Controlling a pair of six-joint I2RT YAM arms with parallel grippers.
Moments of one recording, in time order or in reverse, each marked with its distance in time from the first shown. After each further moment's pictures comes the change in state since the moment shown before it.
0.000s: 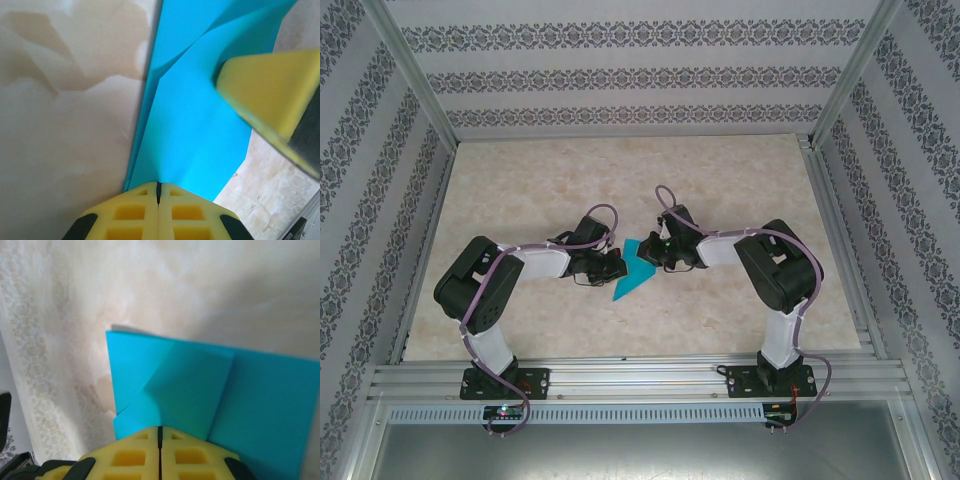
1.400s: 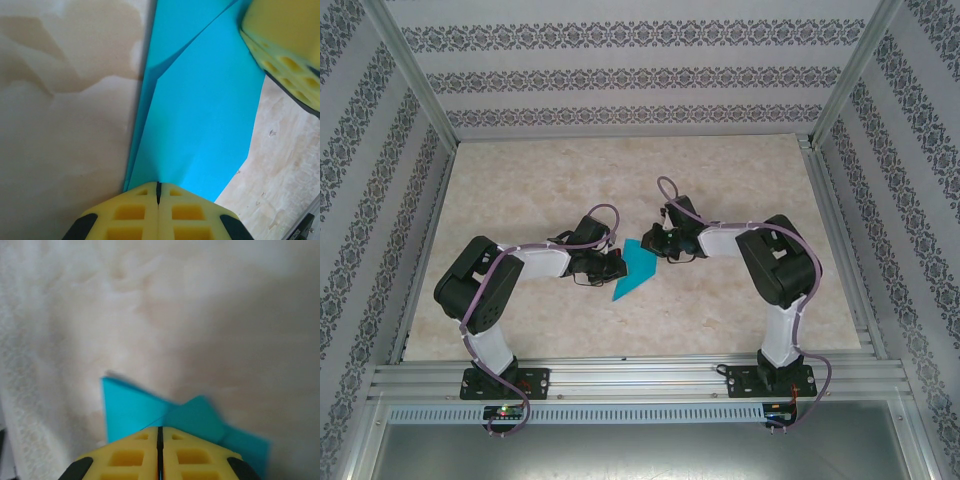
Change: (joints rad) left arm 0.000 0.001 0.005 -0.012 0.000 0.037; right arm -0.044 0.037 0.084 -0.076 0.010 -0.085
